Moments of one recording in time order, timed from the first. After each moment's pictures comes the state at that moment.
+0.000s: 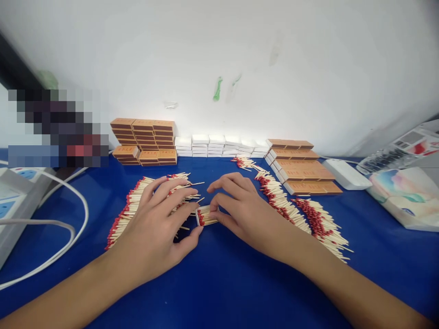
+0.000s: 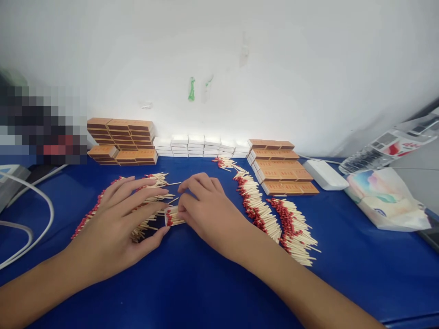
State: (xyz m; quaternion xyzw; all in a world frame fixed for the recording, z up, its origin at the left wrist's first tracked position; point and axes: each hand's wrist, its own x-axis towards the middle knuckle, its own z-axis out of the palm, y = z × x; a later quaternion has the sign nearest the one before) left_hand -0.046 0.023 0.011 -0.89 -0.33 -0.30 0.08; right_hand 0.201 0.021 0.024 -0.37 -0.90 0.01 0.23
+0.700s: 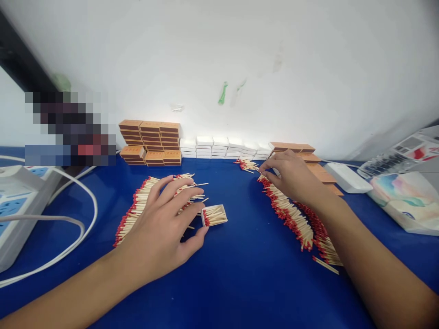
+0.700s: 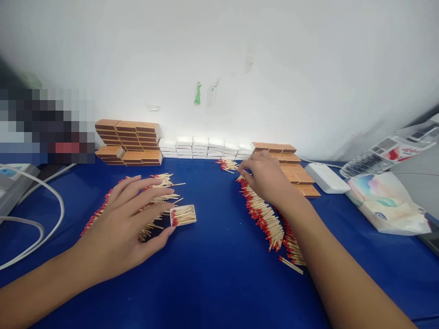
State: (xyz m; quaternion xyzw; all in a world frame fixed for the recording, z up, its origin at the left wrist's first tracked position) left_hand -0.048 0.020 0.012 -0.89 -0.32 -0.31 0.08; right_hand 0.333 0.105 0.013 -0.55 -0.82 -0.09 0.14
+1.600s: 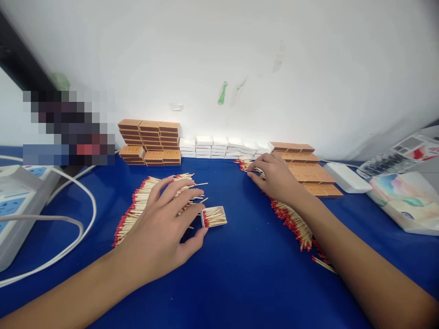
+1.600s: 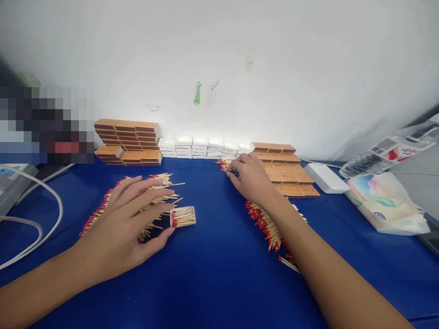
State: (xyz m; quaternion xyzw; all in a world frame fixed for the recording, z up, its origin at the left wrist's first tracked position) left_hand -0.047 0.020 0.013 -0.90 -0.32 -0.30 0.08; right_hand 0.306 0.114 -0.015 -0.52 -0.82 -0.09 0.23
